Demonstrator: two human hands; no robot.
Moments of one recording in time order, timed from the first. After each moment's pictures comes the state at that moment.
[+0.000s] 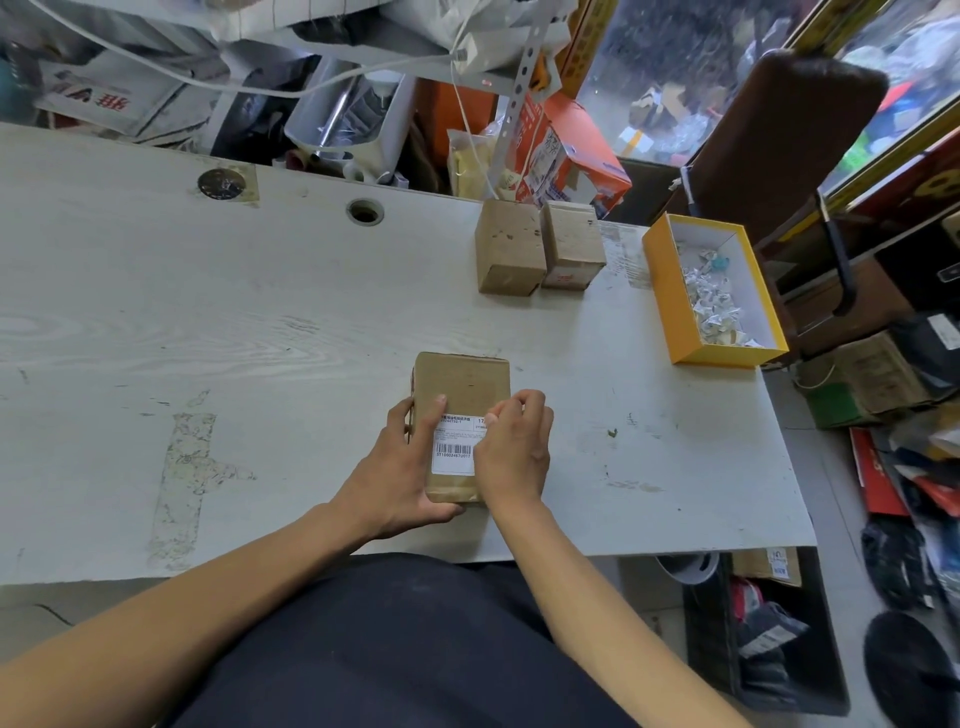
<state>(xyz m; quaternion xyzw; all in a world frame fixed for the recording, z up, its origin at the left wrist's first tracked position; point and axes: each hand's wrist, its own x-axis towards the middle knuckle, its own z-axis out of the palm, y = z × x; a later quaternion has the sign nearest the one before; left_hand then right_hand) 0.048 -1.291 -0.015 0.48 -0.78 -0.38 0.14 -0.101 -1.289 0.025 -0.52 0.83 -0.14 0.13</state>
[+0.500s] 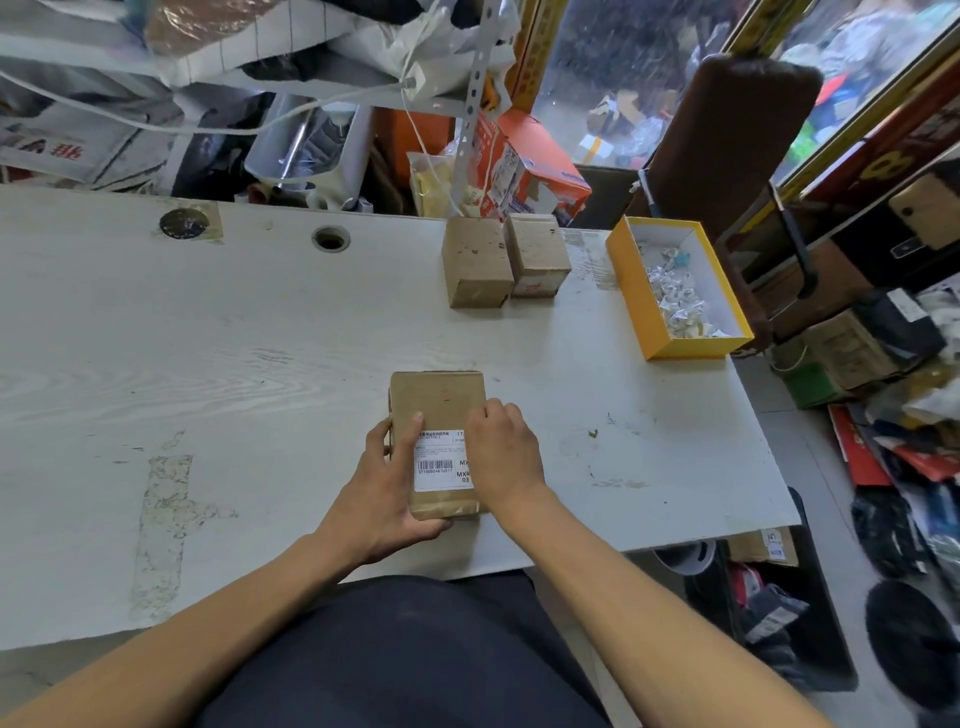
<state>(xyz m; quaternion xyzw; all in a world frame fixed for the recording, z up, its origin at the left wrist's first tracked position) 0.045 -1.289 -0.009 0.49 -0.76 -0.40 0.14 -0.117 -1.293 0.057 -0.67 0.73 0.03 0.10</state>
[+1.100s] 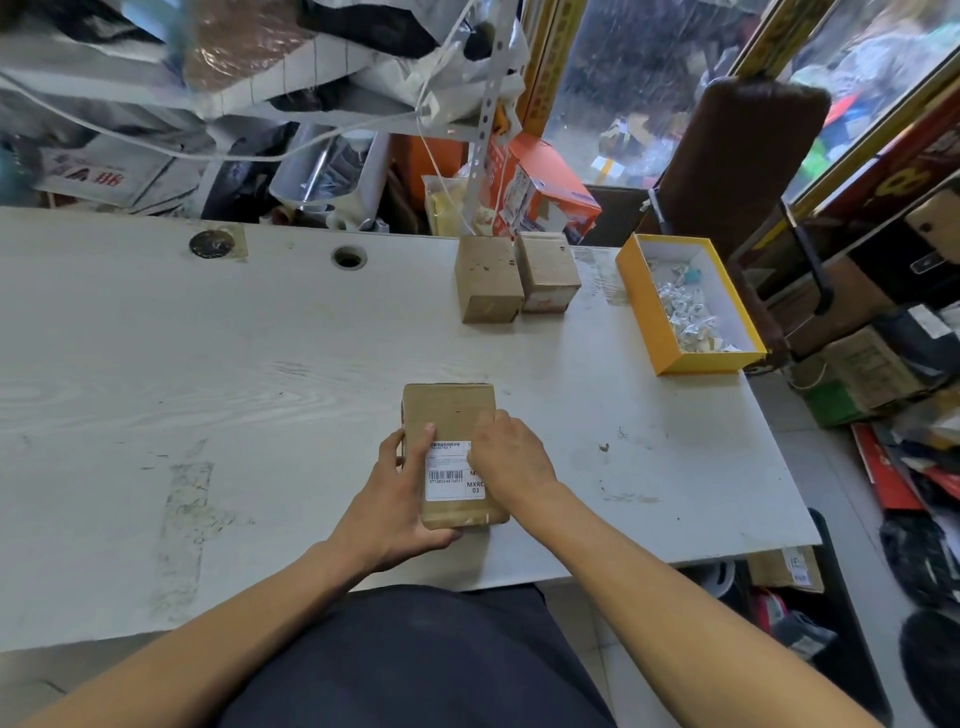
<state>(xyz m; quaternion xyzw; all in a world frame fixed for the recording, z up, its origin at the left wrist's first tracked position) 0.046 -1.289 -0.010 0.49 -0.77 -0.40 0.13 -0.124 -1.307 0.048 -0.69 0.71 0.06 0.13</state>
